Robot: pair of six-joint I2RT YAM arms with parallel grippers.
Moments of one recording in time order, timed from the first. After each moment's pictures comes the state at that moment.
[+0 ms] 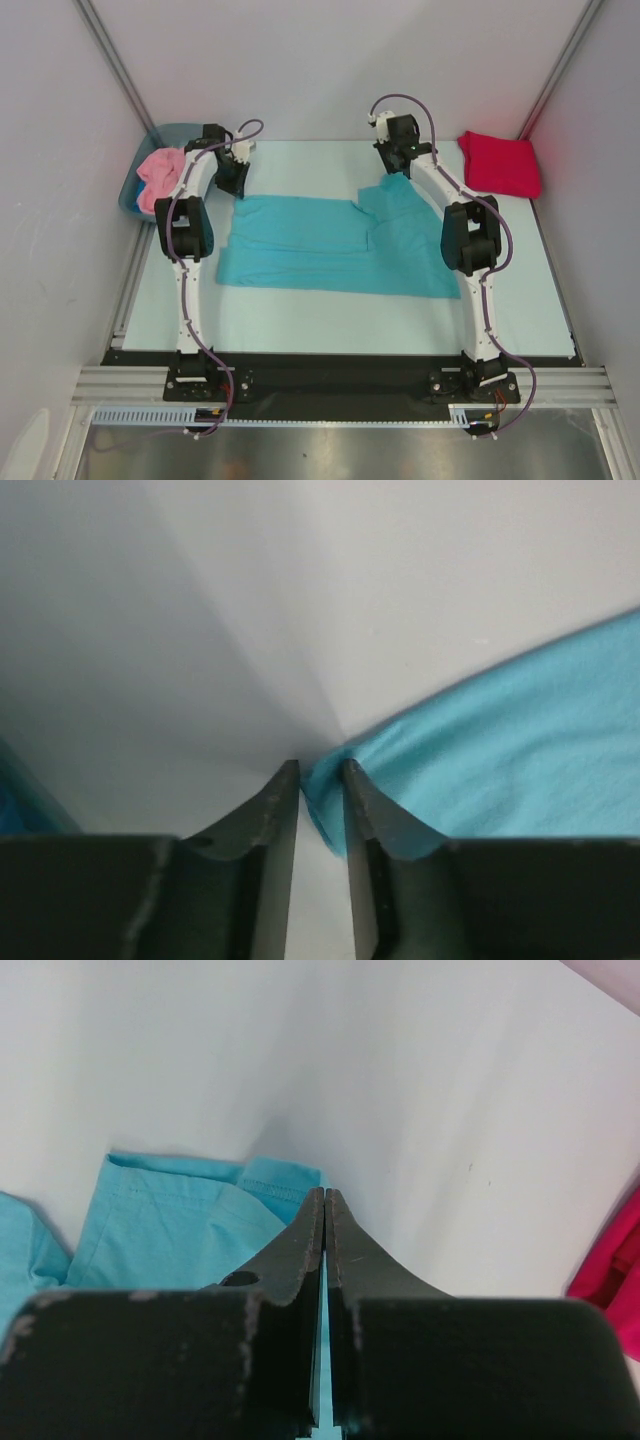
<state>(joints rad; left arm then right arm) 0.03 2.56 2.34 -0.96 0.26 0.42 0.30 2.33 2.08 -0.43 0.12 -0.26</state>
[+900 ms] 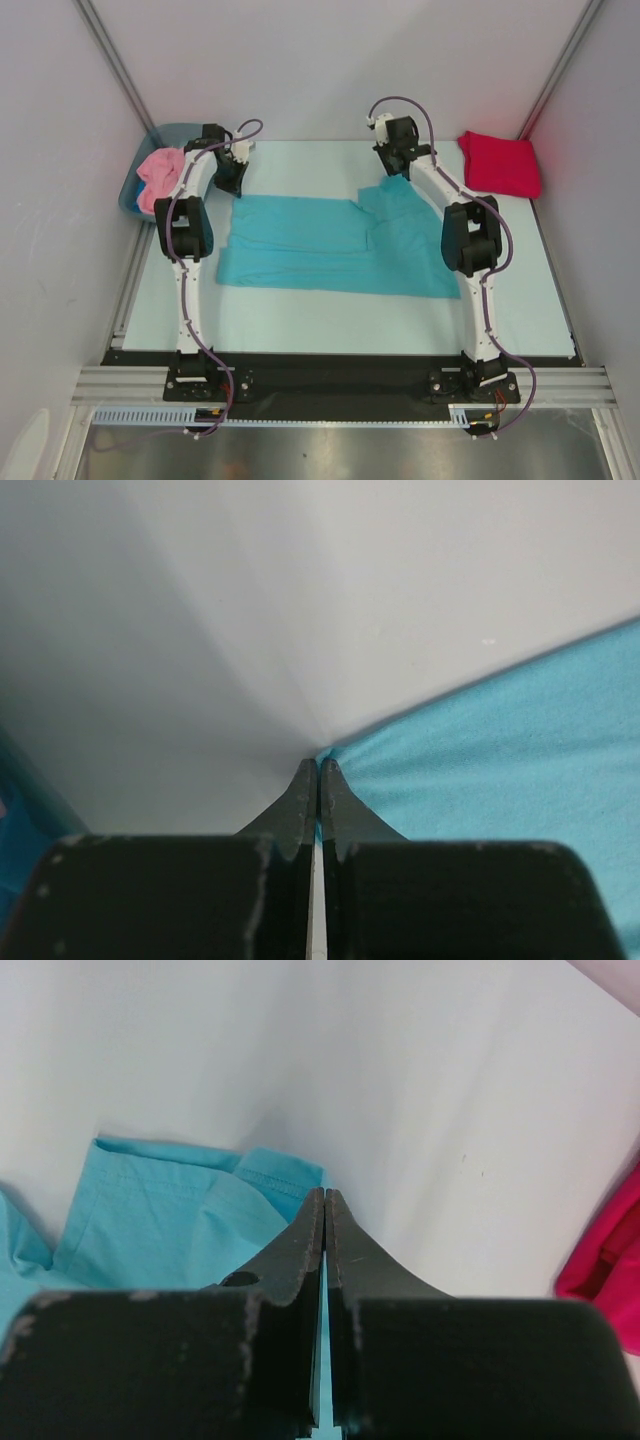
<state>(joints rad) 0.03 2.56 2.34 -0.95 0.25 0.42 0.30 2.32 2.05 -0.42 0.14 -0.29</state>
